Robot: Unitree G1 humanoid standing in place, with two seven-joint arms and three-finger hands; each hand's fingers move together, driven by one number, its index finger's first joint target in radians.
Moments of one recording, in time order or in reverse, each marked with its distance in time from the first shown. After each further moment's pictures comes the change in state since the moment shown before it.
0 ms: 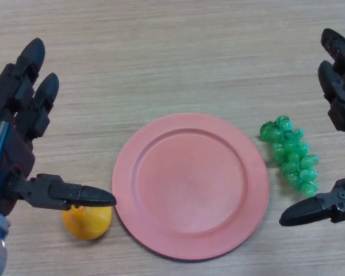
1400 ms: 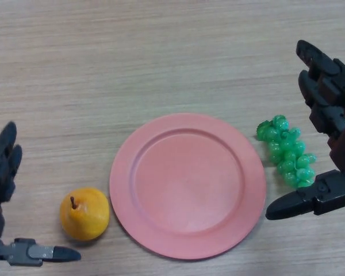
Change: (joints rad) left arm 0.131 -0.035 0.080 0.684 0.195 -0.712 -0.107; right arm -0.058 -0.003 0.062 0.121 -0.068 -0.004 0.026
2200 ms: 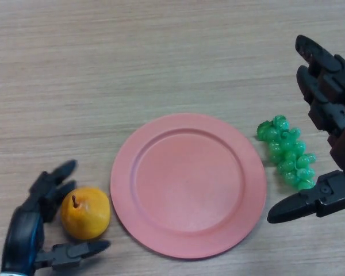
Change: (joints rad) left arm -0.132 0.024 -0.210 0.457 0.037 -0.239 0.162; right arm 0.001 -0.010 -0.007 -0.047 0.028 0.001 0.010
